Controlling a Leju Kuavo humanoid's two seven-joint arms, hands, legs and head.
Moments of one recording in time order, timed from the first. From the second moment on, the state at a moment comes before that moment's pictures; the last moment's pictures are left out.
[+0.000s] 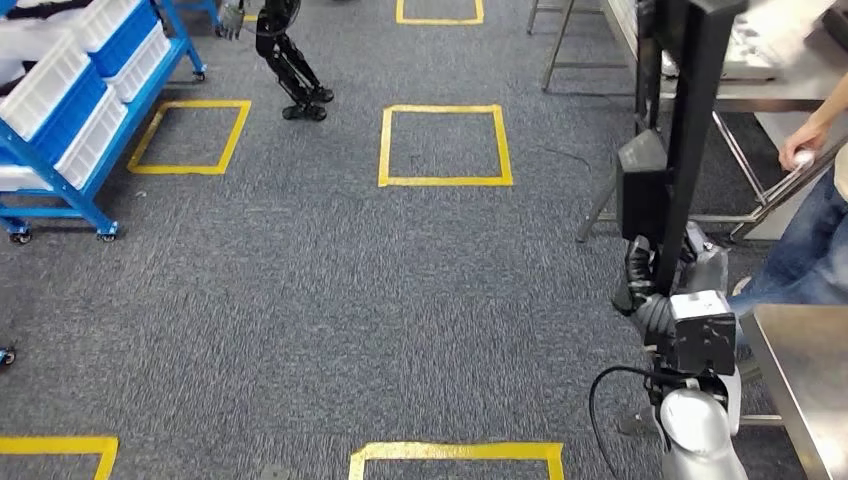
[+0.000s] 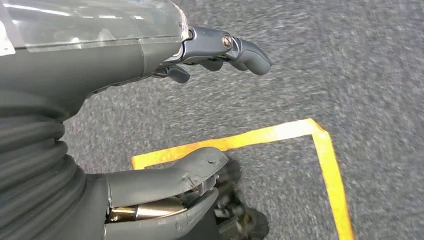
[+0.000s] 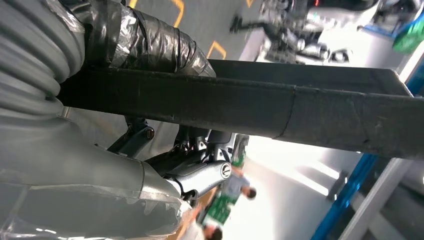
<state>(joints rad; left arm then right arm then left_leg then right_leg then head) -0.10 -0.18 0.44 -0.21 -0.67 0.26 -0.39 -0.12 -0.12 0.00 -1.84 0.22 -0.33 -0.26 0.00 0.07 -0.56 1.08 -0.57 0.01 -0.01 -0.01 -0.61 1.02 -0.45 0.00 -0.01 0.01</state>
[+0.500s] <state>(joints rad) -0.09 -0.18 0.45 -0.21 -0.67 0.27 -0.40 -0.11 -0.12 -0.01 -1.85 0.22 -0.32 -0.25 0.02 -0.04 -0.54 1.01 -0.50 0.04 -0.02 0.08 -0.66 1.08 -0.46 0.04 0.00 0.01</state>
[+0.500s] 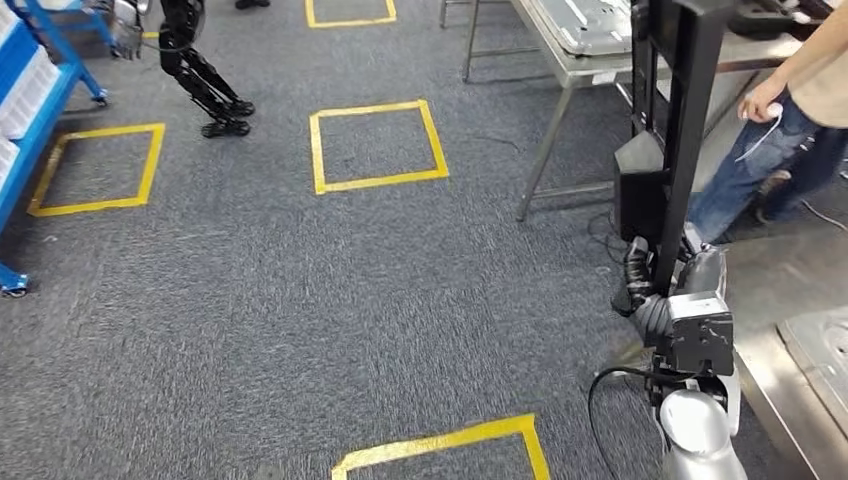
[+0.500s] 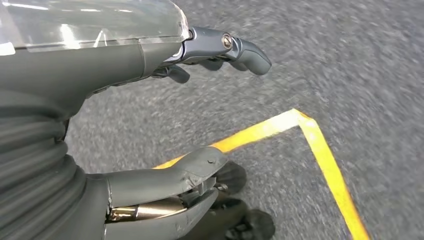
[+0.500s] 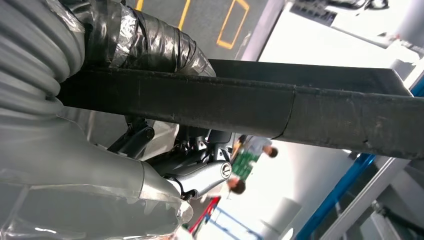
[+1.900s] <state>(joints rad) -0.08 -0.18 0.49 -0.21 -0.64 0.24 -0.42 -0.06 -0.15 -0.05 -1.87 0.24 -0.32 -0.24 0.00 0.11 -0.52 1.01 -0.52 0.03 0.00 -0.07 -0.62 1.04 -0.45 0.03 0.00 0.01</state>
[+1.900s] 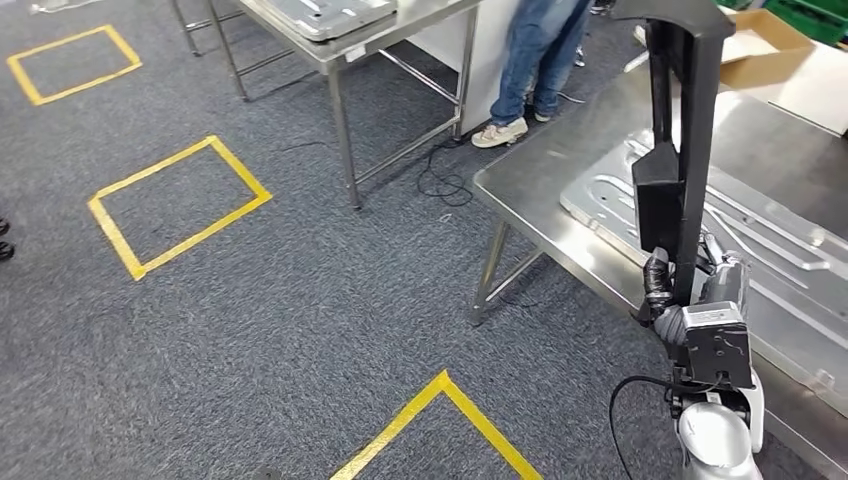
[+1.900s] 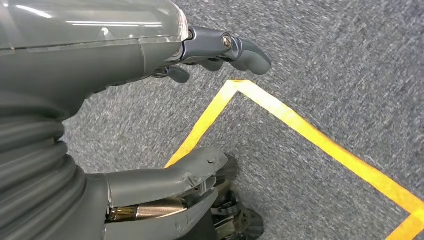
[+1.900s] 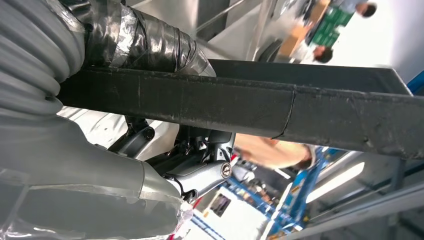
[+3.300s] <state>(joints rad) -0.08 -0.18 0.52 -0.21 -0.64 0.21 -0.40 -0.05 -0.16 -0.07 -1.86 0.28 -0.30 -0.21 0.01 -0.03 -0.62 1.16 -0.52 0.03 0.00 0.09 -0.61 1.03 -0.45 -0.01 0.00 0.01</state>
